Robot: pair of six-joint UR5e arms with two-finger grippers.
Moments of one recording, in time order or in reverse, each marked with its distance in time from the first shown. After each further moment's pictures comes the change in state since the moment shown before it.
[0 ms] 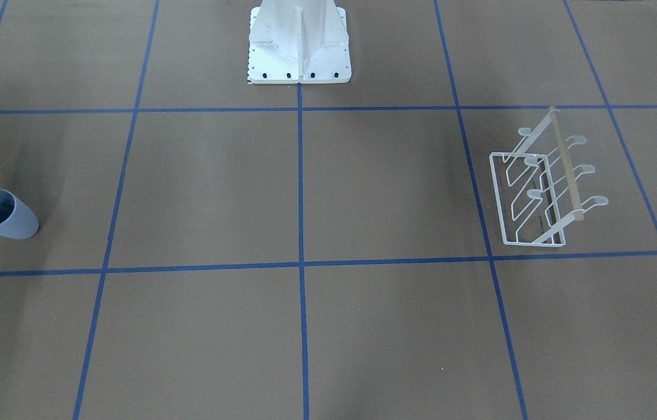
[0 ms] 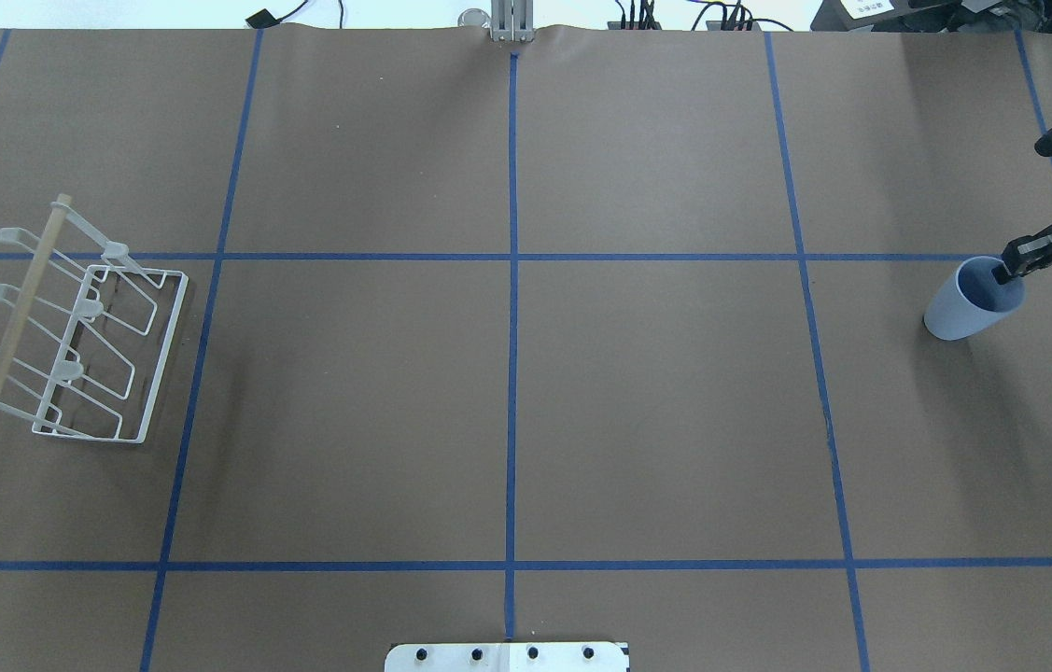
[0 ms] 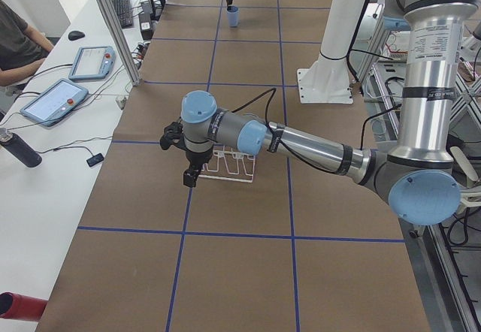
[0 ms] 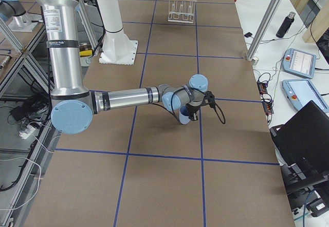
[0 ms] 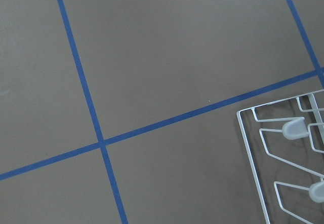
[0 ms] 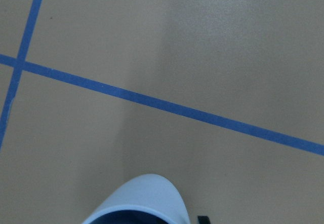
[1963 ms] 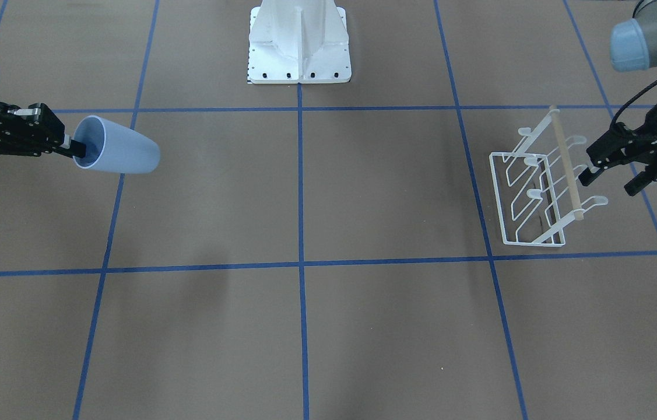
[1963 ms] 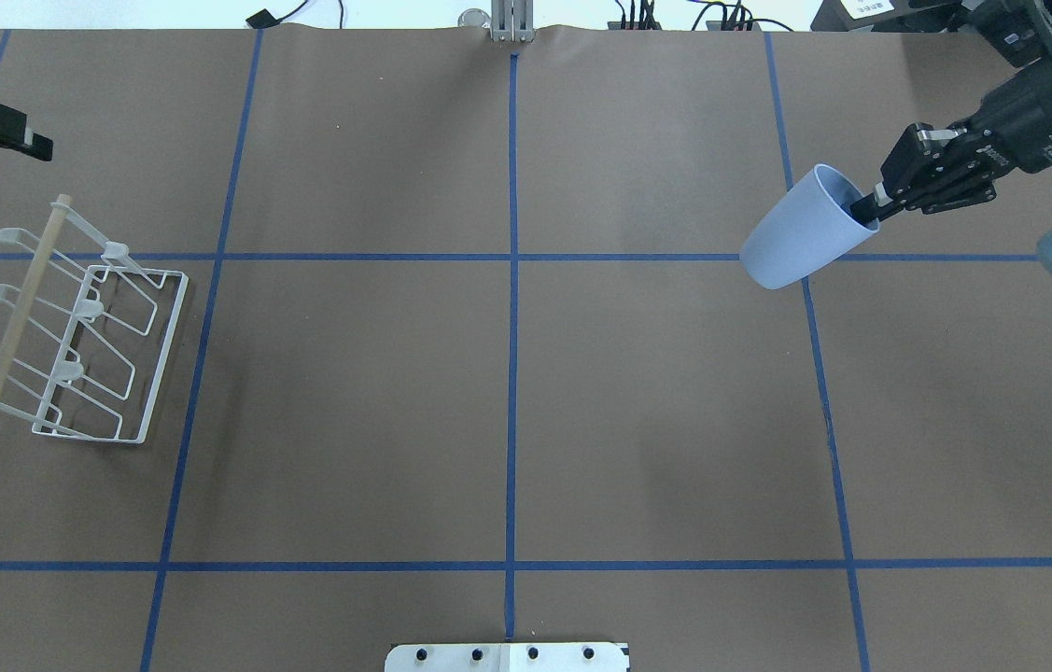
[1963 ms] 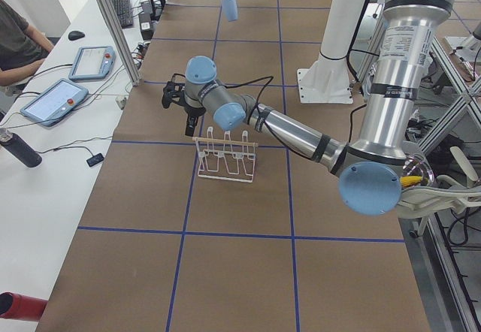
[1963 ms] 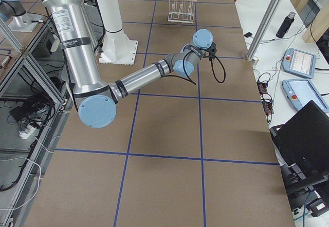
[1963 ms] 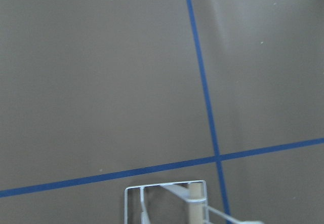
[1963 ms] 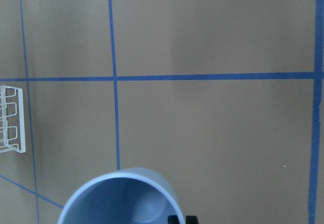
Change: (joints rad) left arm 0.246 -0.185 0.004 -0.371 0.002 -0.826; right arm -0.027 0.189 0.151 0.286 0.429 0.744
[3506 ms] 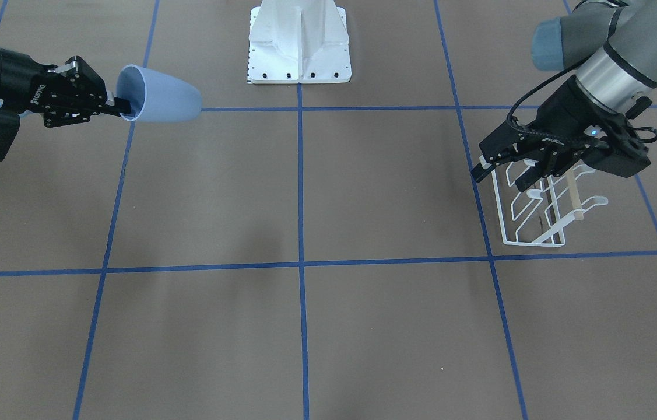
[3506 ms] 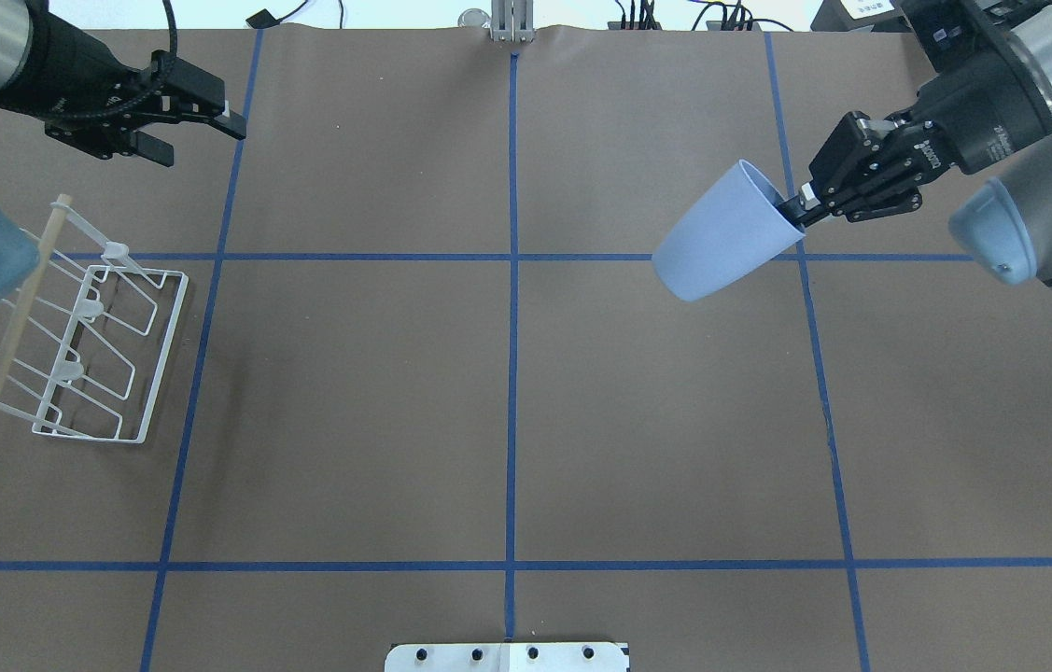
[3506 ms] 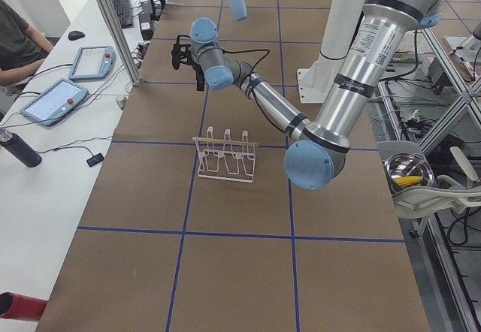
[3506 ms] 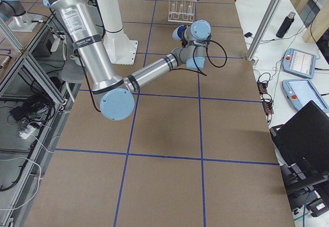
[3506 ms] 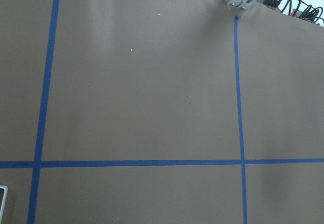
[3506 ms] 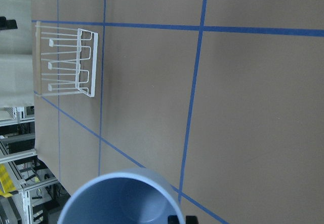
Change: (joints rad) left arm 0.165 -0.220 0.004 -0.006 0.024 -0.364; right arm -0.065 0.146 -0.091 0.470 0.027 0.566
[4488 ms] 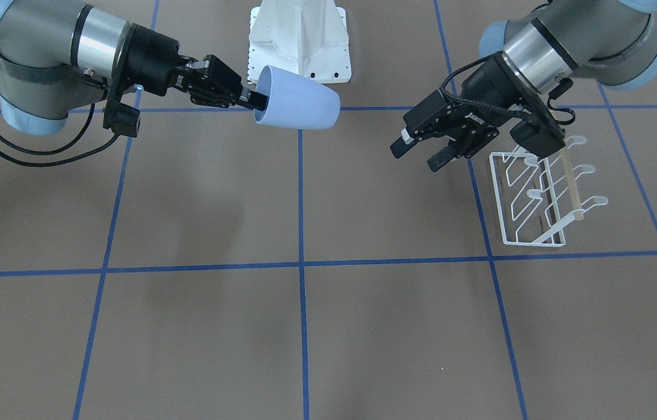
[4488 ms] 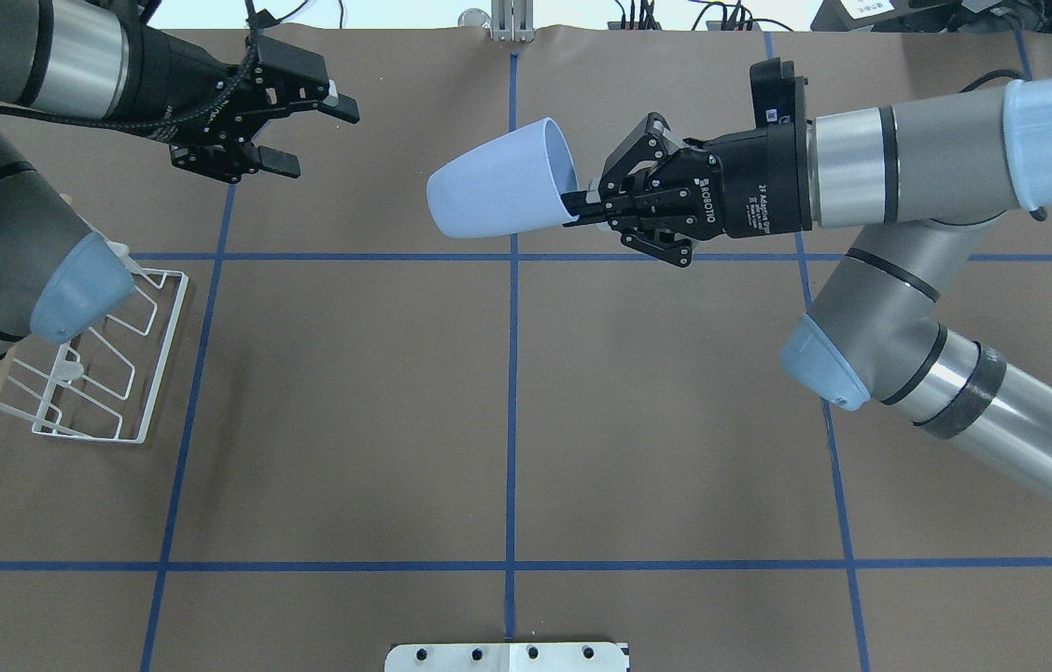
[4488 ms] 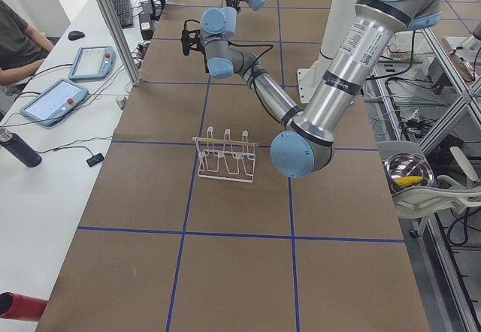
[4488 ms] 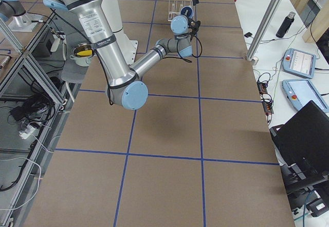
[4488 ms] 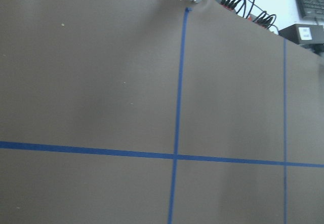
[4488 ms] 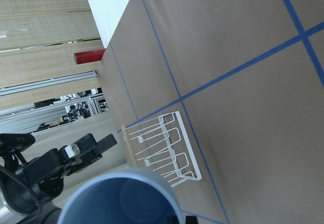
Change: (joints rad) left arm 0.104 -0.082 0.097 -0.518 0.058 -0.573; right arm -0.302 0.087 0.000 0.356 -0.623 0.636
